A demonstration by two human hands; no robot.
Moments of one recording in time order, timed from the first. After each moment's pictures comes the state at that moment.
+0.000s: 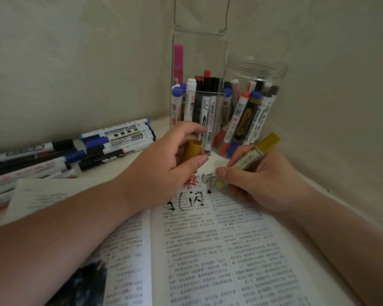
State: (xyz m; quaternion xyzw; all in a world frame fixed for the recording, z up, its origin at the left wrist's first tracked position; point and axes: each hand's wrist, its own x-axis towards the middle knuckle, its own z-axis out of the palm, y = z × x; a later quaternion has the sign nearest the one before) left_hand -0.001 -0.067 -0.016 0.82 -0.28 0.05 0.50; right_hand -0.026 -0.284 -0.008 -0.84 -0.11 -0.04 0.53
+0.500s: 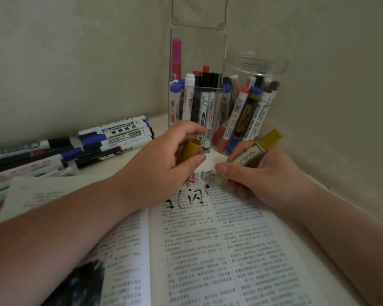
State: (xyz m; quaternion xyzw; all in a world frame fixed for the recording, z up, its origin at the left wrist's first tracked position) left_hand 0.000 -0.066 -0.018 0.83 -0.29 0.05 0.47; right_hand -0.026 -0.285 -0.009 -0.81 -0.11 -0.02 0.57
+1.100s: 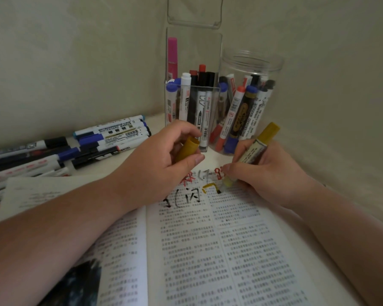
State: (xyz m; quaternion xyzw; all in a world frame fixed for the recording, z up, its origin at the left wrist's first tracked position) left_hand -0.002 -0.067 -0.016 0.83 -0.29 0.07 0.48; right_hand -0.023 -0.292 -0.007 -0.84 -0.07 -0.02 0.53
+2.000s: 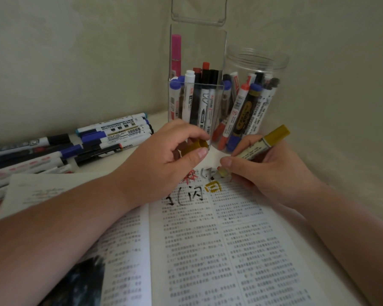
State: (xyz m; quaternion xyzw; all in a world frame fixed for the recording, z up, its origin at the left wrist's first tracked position) left_hand 0.005 -0.065 -0.018 0.83 -0.33 0.11 0.43; right_hand -0.024 -0.290 -0.010 -0.82 -0.09 -0.04 0.57
